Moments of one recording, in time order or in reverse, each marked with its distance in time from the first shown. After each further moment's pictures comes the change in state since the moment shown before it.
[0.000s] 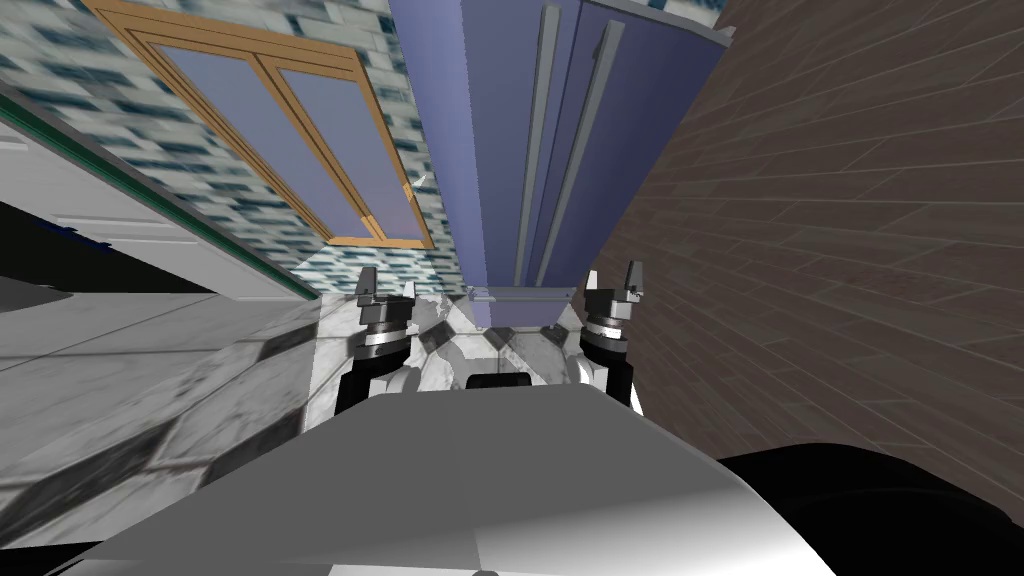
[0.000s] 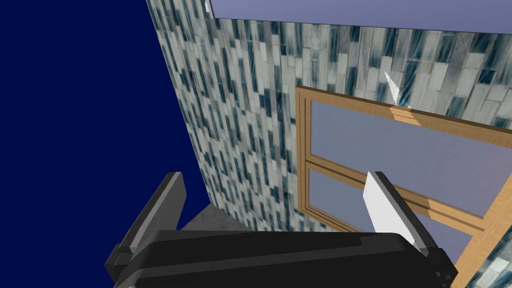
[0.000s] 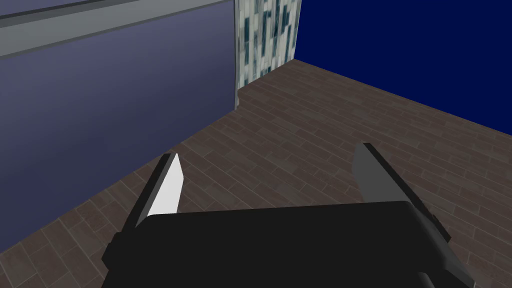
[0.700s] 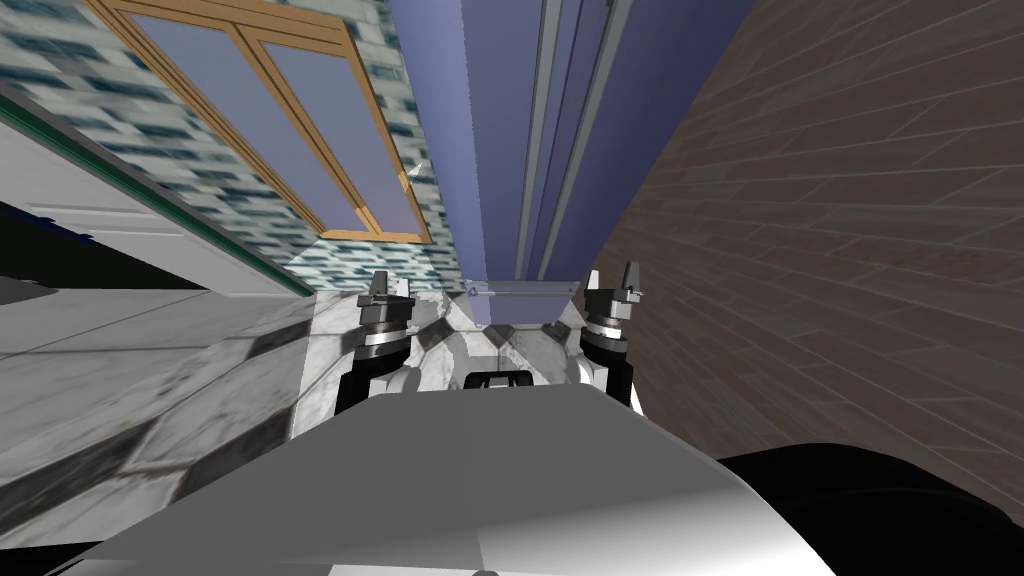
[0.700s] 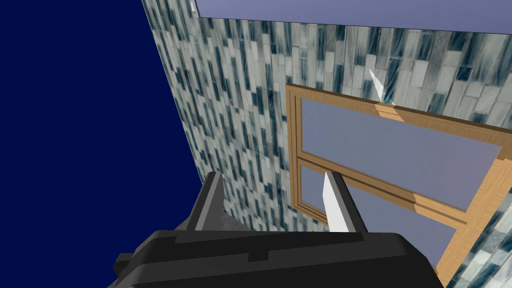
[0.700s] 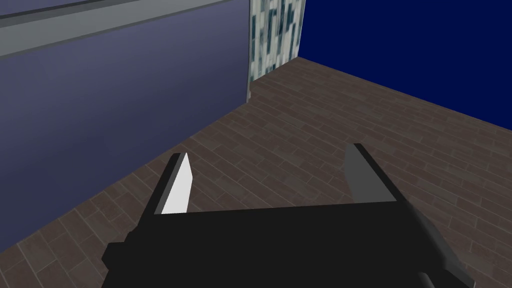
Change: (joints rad) left arm 0.000 0.000 0.000 0.000 0.000 0.000 0.000; right arm 0.000 0.000 0.000 0.000 0.000 0.000 0.000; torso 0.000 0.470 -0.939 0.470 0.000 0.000
